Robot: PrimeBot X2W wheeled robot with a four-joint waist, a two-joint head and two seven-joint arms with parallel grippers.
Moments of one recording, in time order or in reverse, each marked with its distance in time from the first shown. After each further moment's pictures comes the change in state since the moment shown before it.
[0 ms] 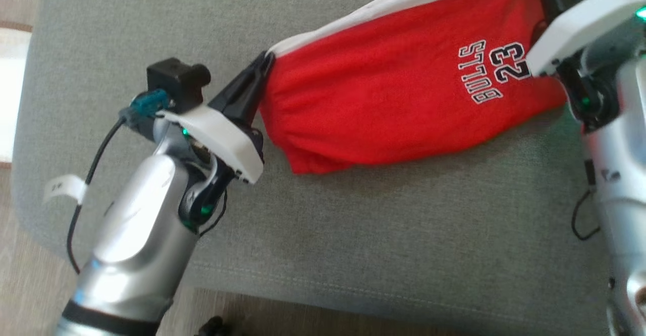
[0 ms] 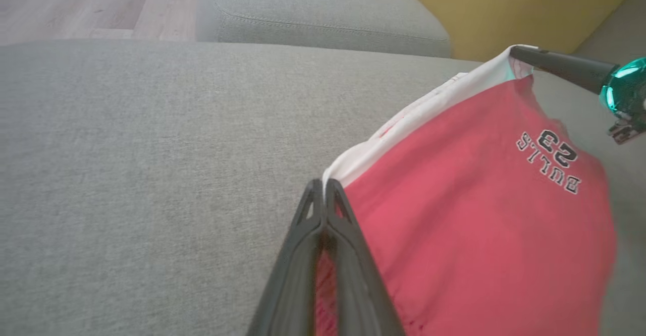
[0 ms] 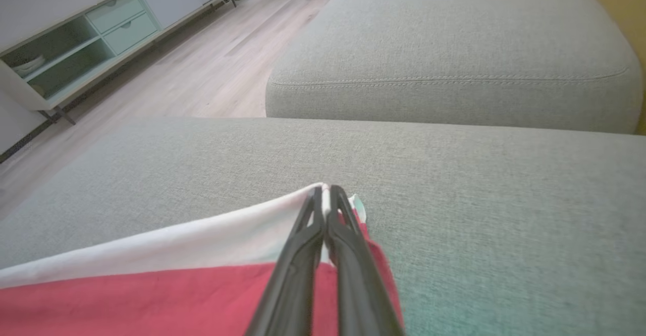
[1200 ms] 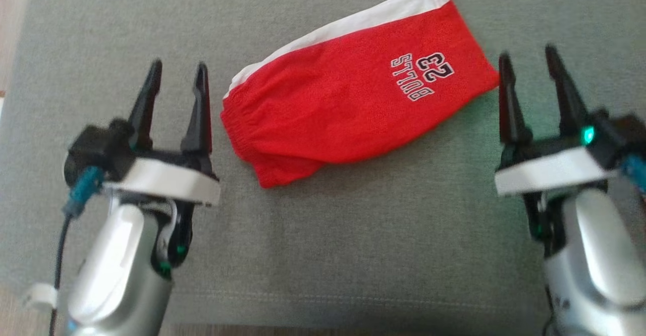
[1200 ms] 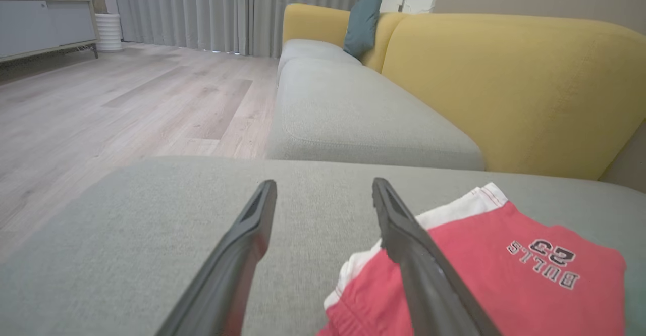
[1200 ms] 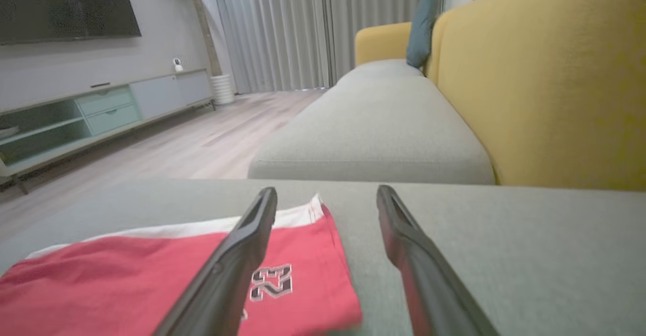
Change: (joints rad) left arm 0.198 0.014 0.157 -0.132 0.103 0.191 -0.271; right arm 0.417 0.125 -0.069 -0.224 -0.212 0.000 -0.446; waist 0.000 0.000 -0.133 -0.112
